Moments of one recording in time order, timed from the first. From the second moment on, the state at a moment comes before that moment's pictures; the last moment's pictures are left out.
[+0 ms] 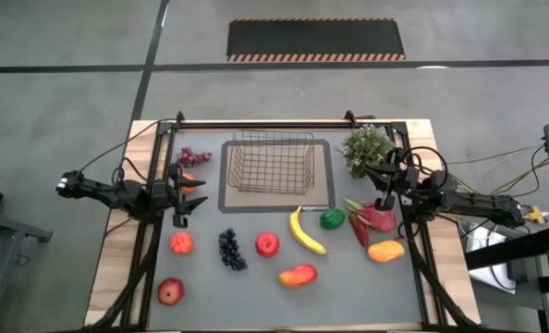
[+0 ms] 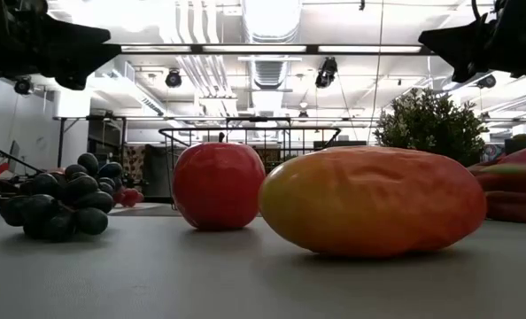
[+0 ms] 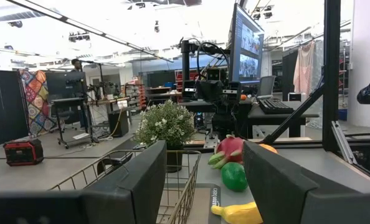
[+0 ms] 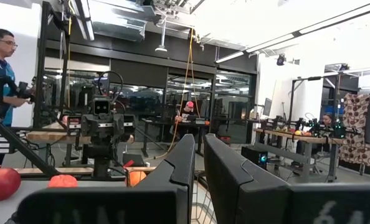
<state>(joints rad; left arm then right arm) -0.28 0.06 0.01 0.25 -0.43 0.16 -0.14 0.08 0.01 0.42 0.11 -0.17</state>
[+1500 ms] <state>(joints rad) -0.28 0.06 0.02 0.84 -0.42 0.06 -0.14 0.08 0.01 0.40 0.30 0.40</state>
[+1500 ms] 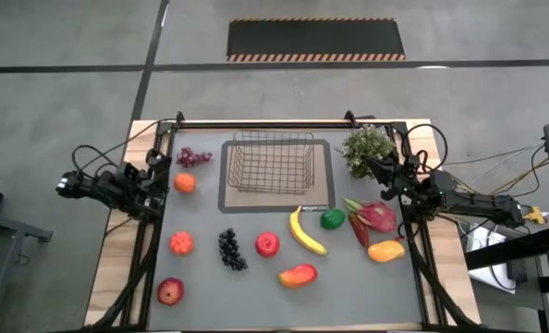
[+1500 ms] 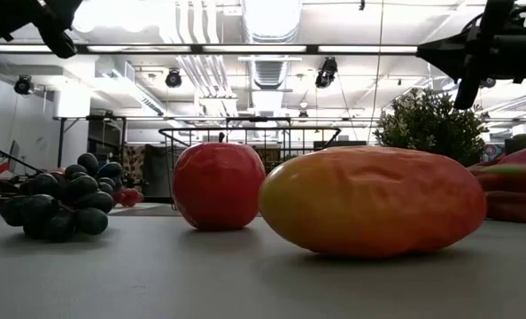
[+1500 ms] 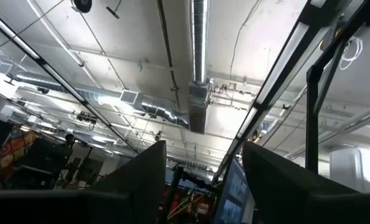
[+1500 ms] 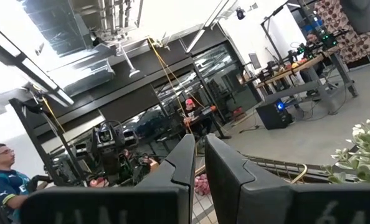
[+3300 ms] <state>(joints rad) -0.41 1.45 0.78 0.70 -0.42 -0.87 -0.14 0.08 0.01 0.41 0.37 0.28</state>
